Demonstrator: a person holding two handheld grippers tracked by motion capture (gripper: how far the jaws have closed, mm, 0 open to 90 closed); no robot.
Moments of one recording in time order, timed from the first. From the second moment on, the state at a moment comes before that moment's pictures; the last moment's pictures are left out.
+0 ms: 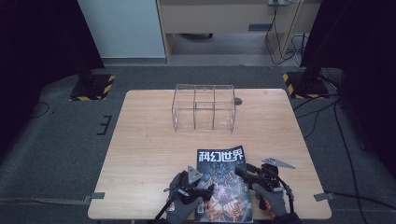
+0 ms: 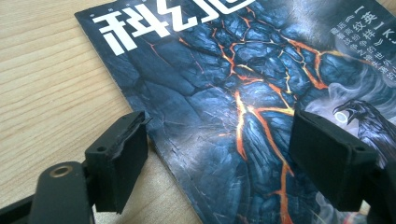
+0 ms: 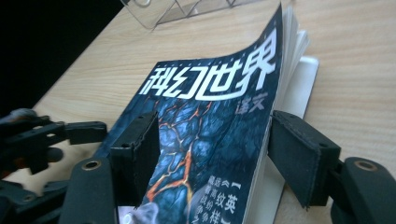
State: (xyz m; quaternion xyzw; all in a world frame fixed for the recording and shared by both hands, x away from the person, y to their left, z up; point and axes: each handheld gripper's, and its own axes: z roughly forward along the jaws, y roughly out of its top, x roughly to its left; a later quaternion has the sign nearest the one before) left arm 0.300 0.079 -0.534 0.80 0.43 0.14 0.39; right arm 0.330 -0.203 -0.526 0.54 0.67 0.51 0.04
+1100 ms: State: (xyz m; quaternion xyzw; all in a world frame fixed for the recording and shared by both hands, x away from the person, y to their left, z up) left arm 0.300 0.080 -0.534 0.80 0.43 0.14 0.39; right arm 0.329 -0.202 -0.532 0.53 0.69 0.49 -0.01
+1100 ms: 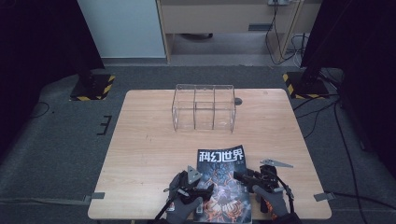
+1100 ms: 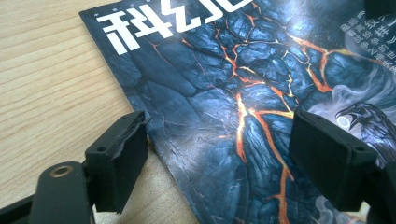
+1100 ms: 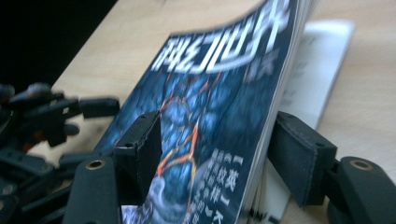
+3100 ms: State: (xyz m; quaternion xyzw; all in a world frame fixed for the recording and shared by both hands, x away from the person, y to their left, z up) left arm 0.304 0.085 -0.534 0.80 0.43 0.13 0.40; right arm 0.336 -0.183 -0.523 0.48 0.76 0.43 0.06
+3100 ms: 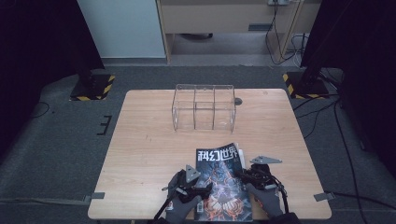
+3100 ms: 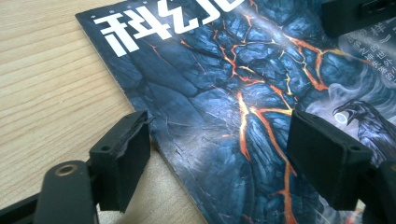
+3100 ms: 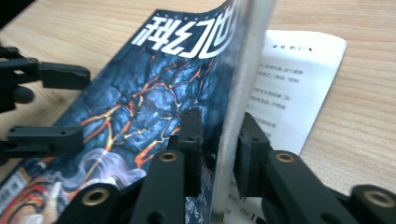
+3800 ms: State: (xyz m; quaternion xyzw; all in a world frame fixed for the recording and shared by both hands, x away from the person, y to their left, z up) left arm 0.310 0.105 -0.526 0.77 0.45 0.12 0.43; right arm 0.324 -0.180 -0.497 0.44 0.75 0.49 0.07
